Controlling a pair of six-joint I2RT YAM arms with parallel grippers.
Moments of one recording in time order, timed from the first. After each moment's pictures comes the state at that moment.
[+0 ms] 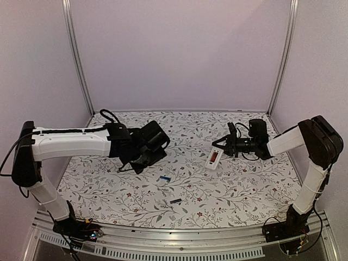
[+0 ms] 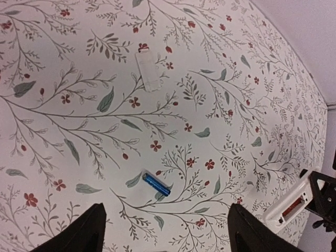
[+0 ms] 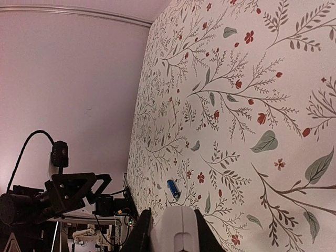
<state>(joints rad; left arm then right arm) -1.03 1.57 1.19 -0.67 -0.49 -1.44 0.34 1.81 0.79 0.57 -0.87 0.89</state>
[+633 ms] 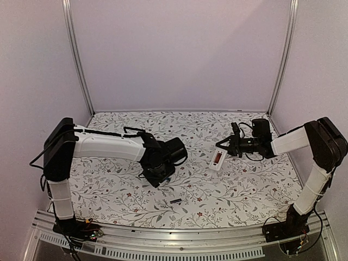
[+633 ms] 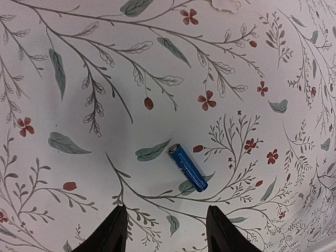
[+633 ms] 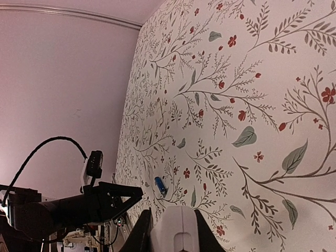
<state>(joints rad) -1.05 1.94 1.39 -0.82 -0.30 -1.77 0.31 1.75 0.78 0.45 -0.85 0.79</state>
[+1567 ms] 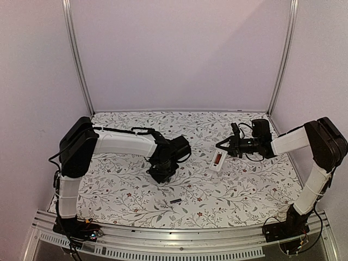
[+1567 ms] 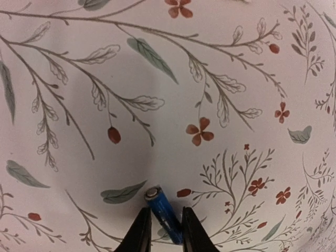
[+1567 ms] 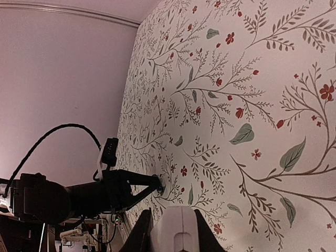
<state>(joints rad) -0.99 2.12 1.52 -0.83 -0.25 -1.75 0.31 1.75 0.78 0.43 -0.85 0.77</state>
